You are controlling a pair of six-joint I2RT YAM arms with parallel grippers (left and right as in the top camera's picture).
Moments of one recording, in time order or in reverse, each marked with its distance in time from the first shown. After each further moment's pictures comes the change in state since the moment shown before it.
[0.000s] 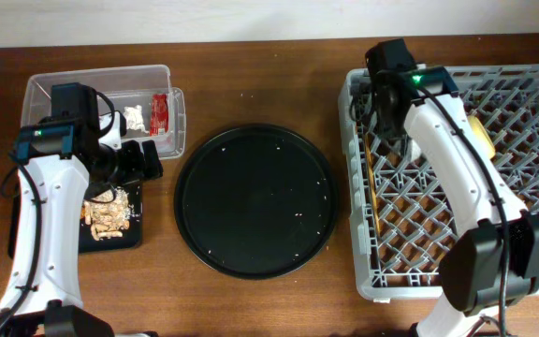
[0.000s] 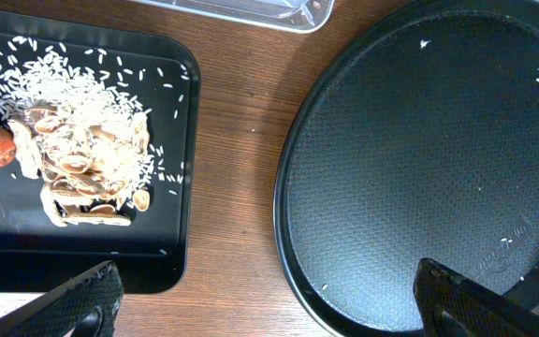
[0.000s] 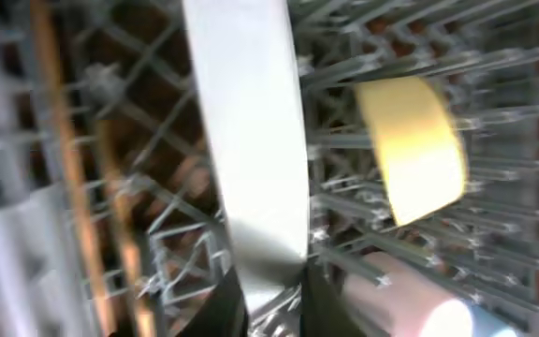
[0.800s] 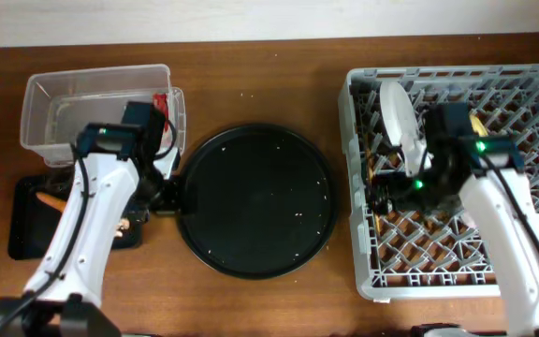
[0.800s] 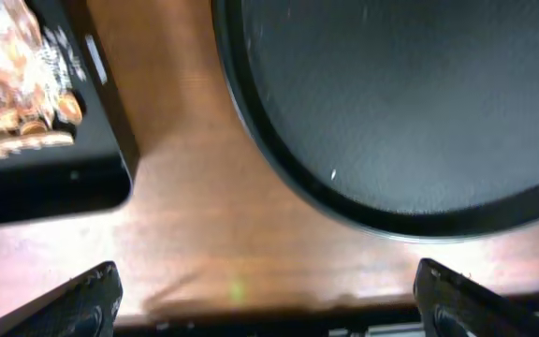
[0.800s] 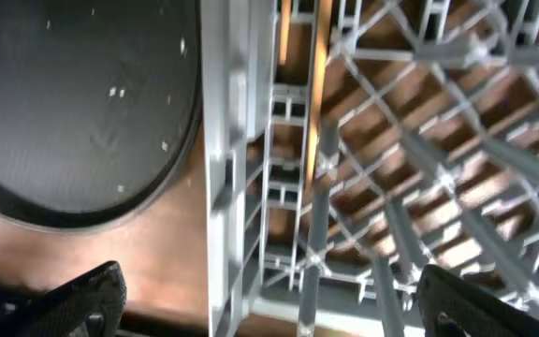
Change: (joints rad) left arm -0.241 0.026 -0.069 -0.183 -0.091 0.053; right arm -0.164 -0.435 -0.447 -0.109 -0.670 -0.208
